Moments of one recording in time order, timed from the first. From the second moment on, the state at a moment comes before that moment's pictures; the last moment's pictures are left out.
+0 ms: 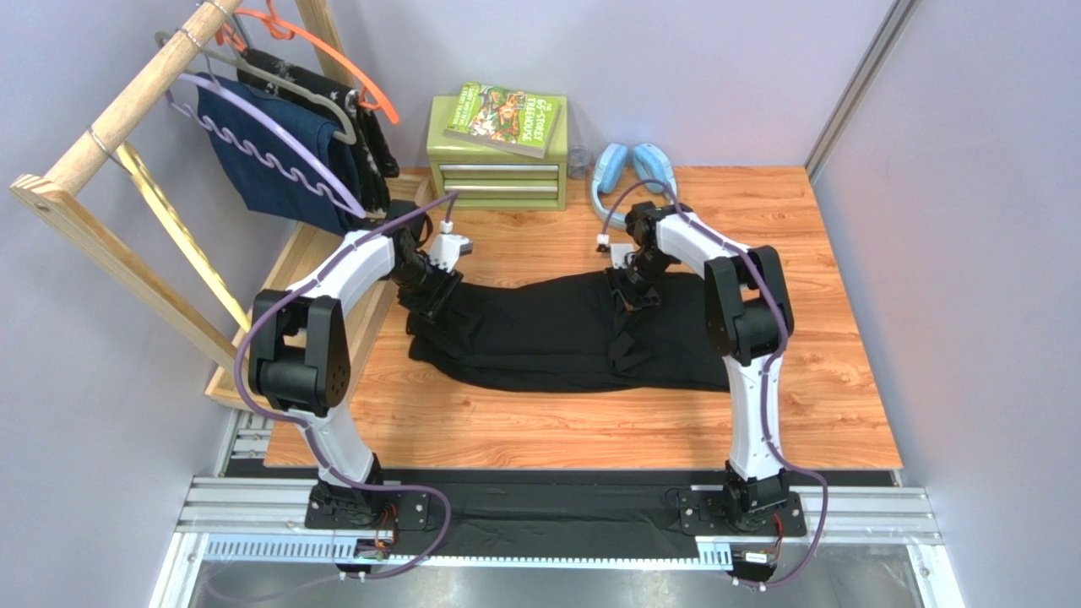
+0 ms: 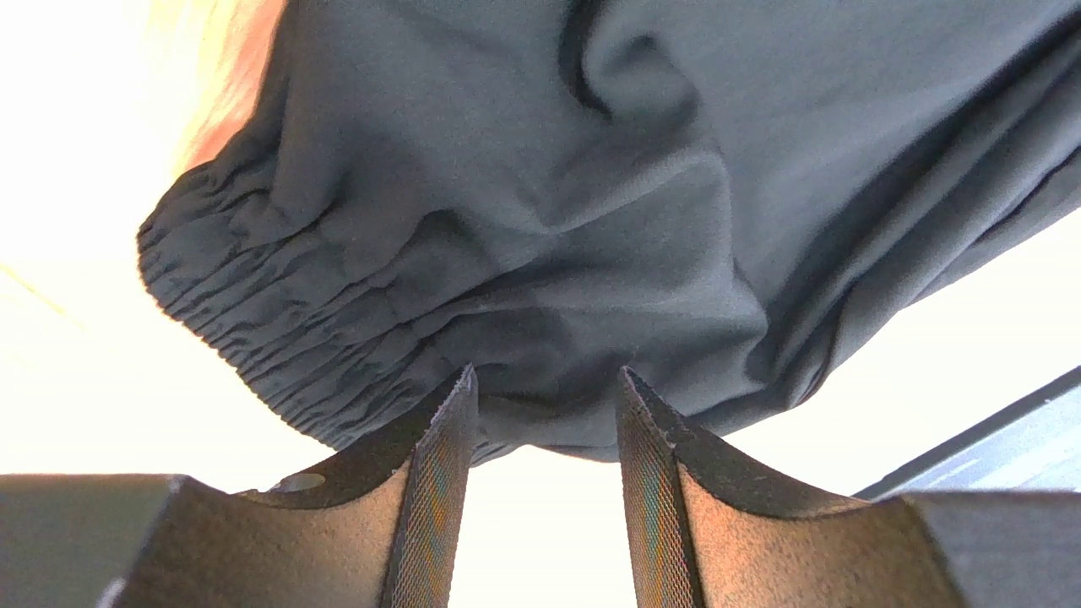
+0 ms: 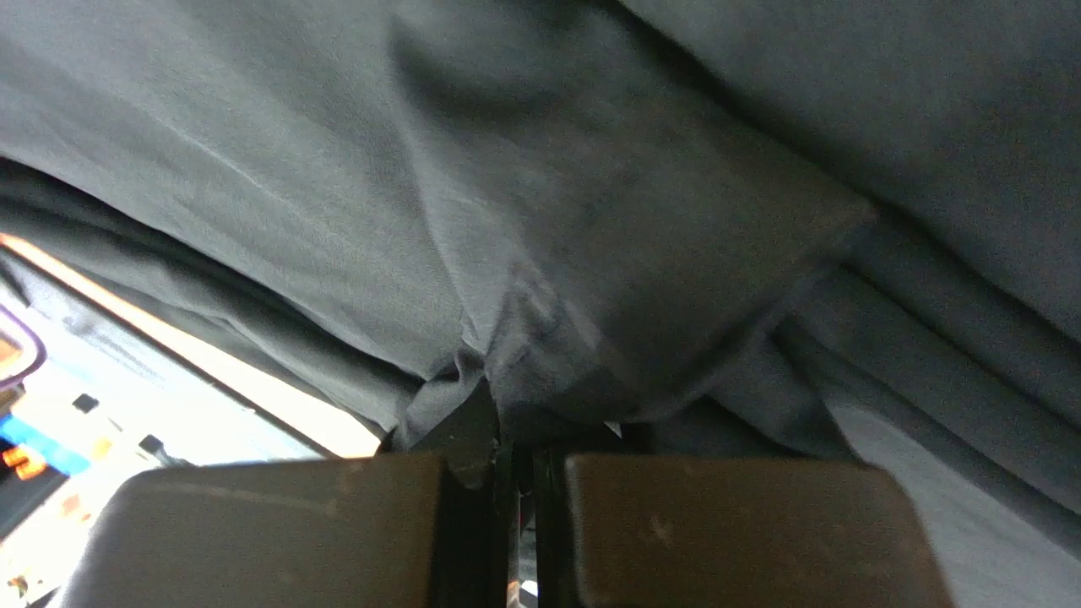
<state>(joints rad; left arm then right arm) -0.17 1.78 1.32 -0.92 0.32 0.39 0.30 2.24 1.71 -1.08 -0.45 -0.11</state>
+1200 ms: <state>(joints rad) -0.28 1.89 1.32 -0.72 0.66 0.14 0.11 1.93 1.63 -1.20 -0.69 -0.13</state>
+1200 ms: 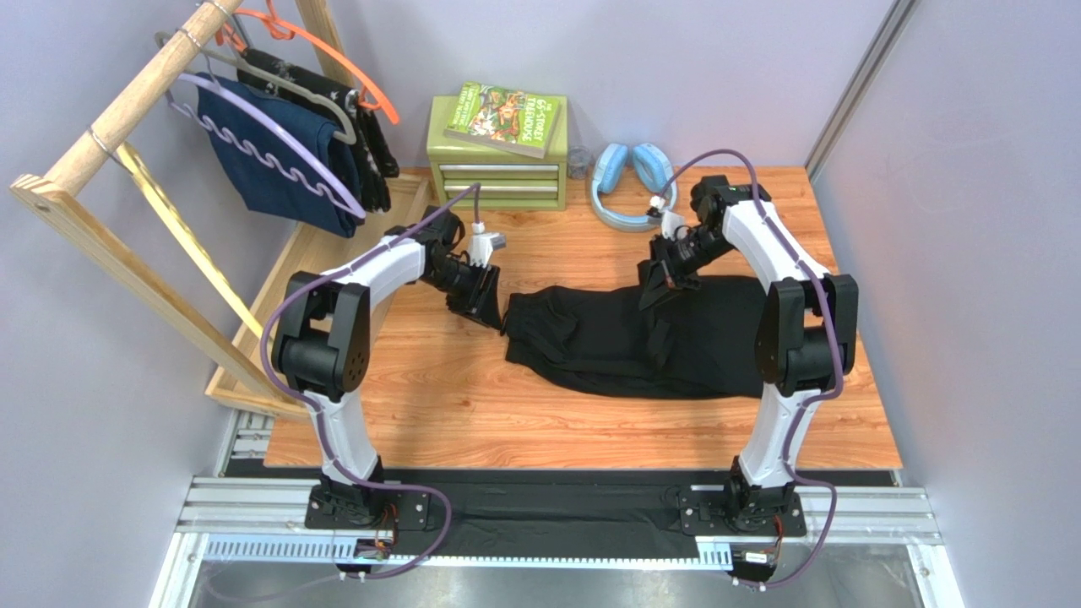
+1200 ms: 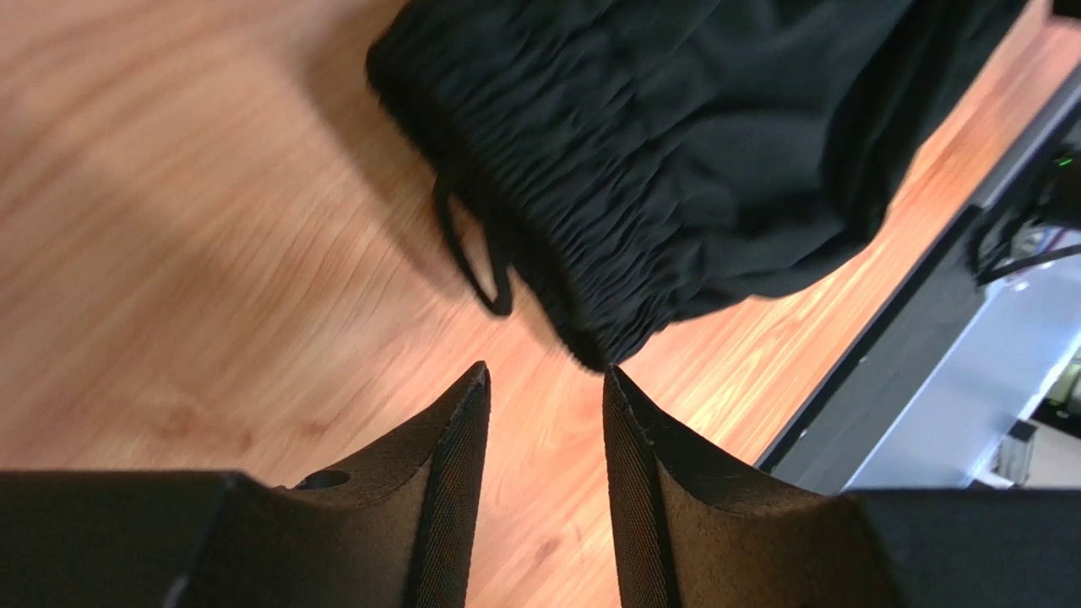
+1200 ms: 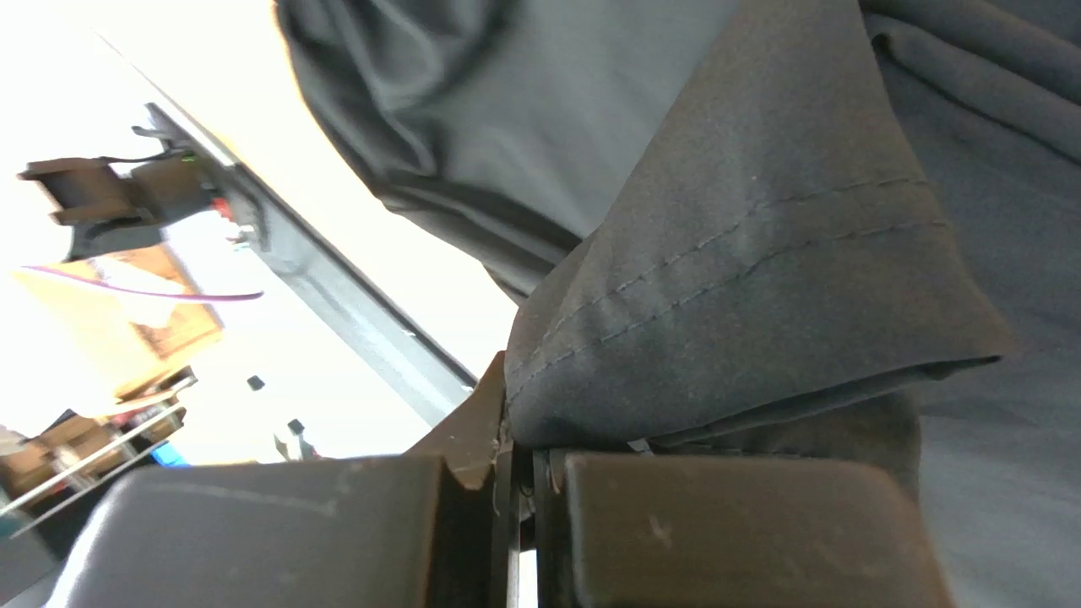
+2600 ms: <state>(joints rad) -0.36 1.98 1.29 -0.58 0.67 0.04 0.50 2.21 1.85 -0.81 -0.85 0.42</state>
